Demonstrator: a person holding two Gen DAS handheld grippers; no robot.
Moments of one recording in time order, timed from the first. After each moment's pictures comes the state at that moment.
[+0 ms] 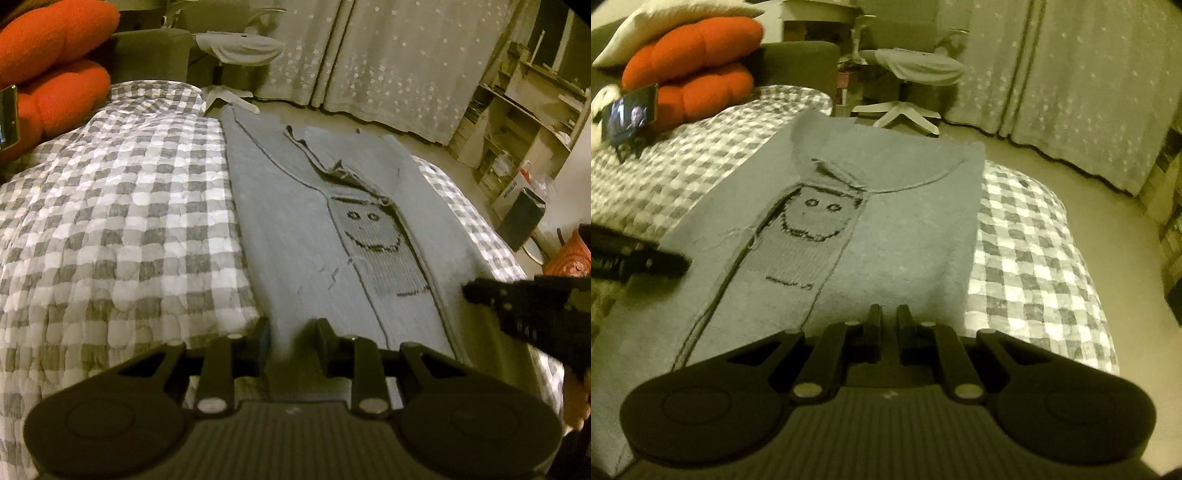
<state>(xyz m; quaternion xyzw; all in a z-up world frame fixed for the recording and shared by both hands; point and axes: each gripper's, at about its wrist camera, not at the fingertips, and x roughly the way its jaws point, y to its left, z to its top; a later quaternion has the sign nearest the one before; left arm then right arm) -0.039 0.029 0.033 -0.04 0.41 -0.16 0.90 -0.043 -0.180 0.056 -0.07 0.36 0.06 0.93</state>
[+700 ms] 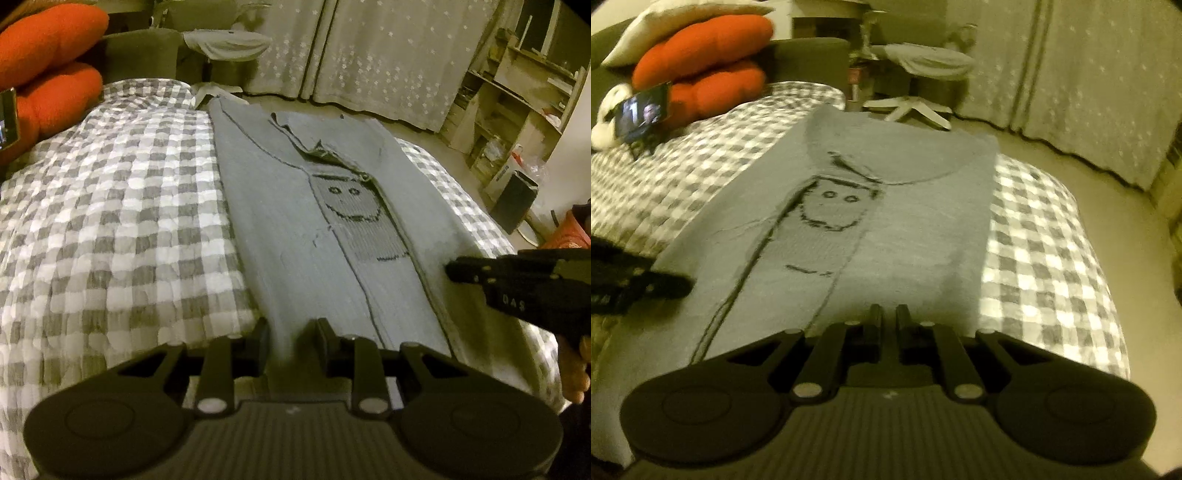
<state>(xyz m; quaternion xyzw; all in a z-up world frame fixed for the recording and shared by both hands) -0.066 0.026 0.034 -0.03 0.42 -0.17 0.89 -0.052 -0.174 0.058 -0.07 0.38 0.09 0.92</state>
